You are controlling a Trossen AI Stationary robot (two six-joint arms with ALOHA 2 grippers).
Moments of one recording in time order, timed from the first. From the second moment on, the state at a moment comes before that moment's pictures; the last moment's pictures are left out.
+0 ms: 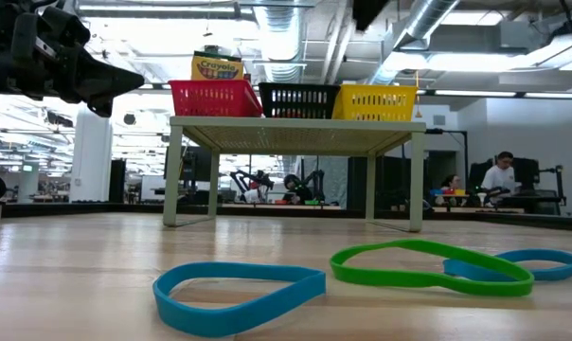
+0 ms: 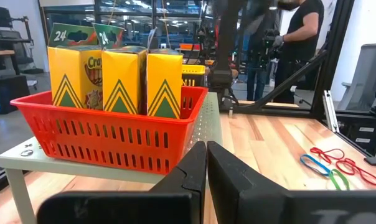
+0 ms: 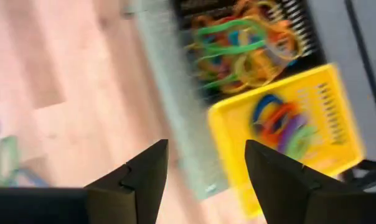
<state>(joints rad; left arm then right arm) 0.14 0.00 0.01 0.02 0.00 -0.03 0.15 1.81 2.03 -1.49 0.39 0.35</state>
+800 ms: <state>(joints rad) 0.14 0.00 0.01 0.02 0.00 -0.03 0.56 2.09 1.74 -1.14 0.26 0.55</state>
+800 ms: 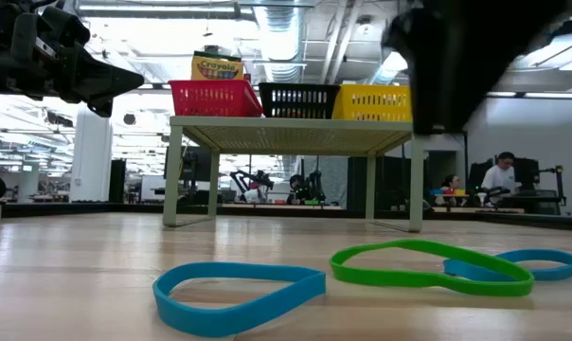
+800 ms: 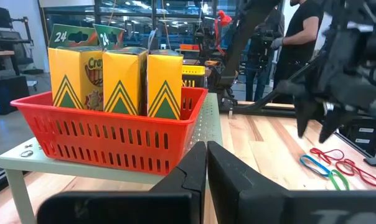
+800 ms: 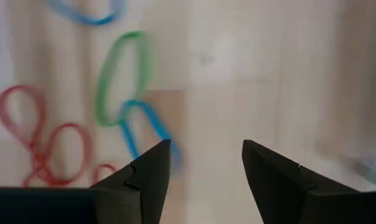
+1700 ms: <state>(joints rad) 0.14 0.00 0.01 0.02 0.00 -0.03 0.61 1.94 1.20 -0.62 0.12 0.59</state>
